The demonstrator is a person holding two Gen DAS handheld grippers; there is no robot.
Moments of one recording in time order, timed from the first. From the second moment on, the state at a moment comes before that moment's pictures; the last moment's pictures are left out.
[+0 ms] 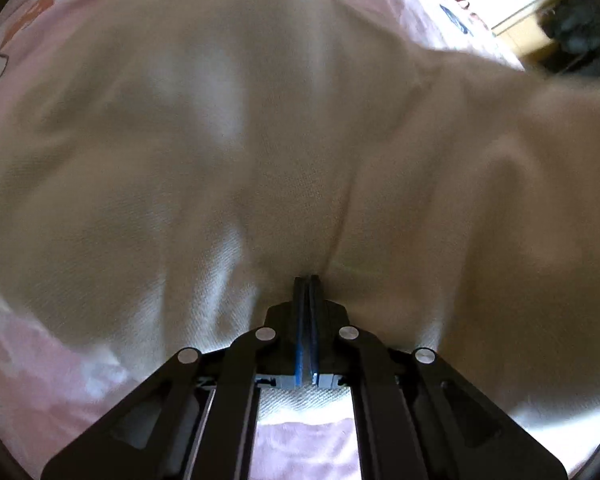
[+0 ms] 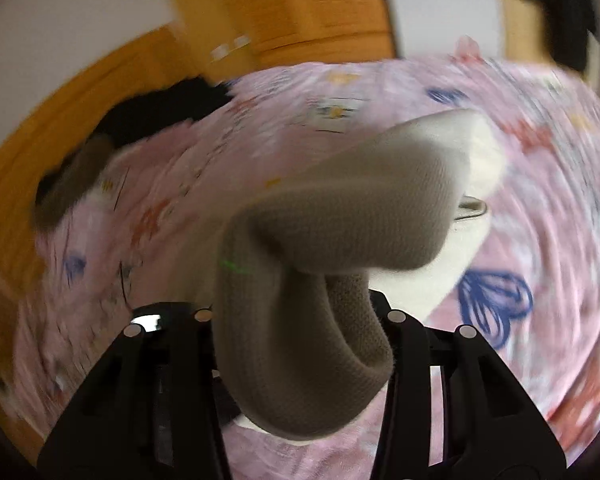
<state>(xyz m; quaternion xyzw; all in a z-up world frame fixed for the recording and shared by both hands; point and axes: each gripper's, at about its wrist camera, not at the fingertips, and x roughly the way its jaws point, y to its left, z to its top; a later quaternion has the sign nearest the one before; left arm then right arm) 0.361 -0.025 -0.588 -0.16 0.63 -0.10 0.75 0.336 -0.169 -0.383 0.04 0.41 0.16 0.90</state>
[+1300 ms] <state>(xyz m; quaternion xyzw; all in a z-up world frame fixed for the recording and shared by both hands) 0.294 0.210 -0.449 -0.19 0.55 -0.04 0.81 0.270 0.028 -0.400 -0.15 0.41 0.32 0.84</state>
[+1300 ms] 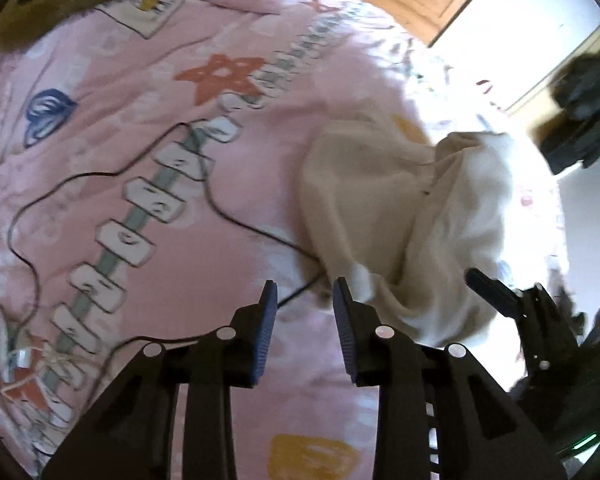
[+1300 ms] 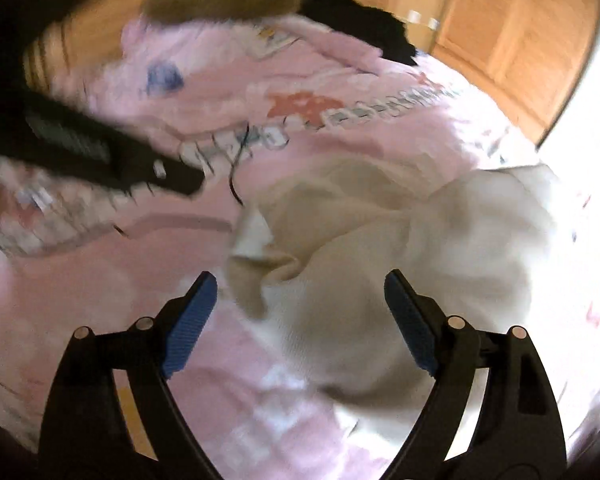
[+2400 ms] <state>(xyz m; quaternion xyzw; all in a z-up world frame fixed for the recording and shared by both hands) 0.395 0.159 -0.465 -0.12 0.51 0.01 0.85 0.452 -0.023 -0.409 -0.02 0.54 0.19 0.82</state>
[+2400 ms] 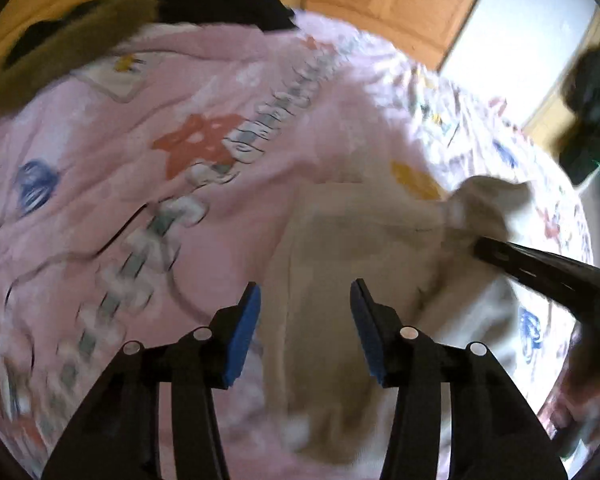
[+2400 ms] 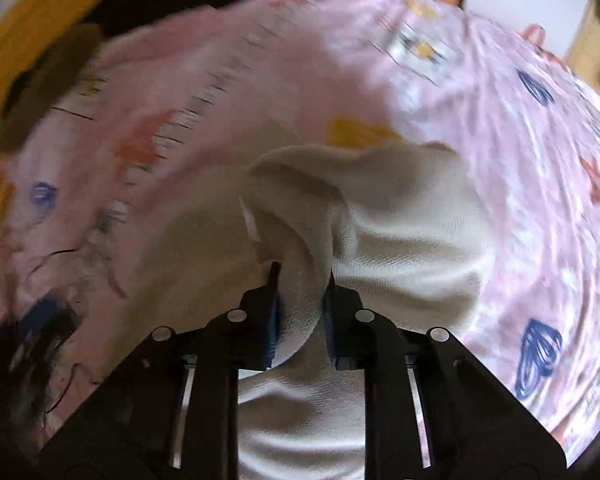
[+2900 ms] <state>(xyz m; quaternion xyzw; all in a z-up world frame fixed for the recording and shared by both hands) 0.446 0.190 -0.532 -0.12 0.56 0.00 0.82 0.498 0.042 -0.442 -0.05 0.61 0.30 0.73</state>
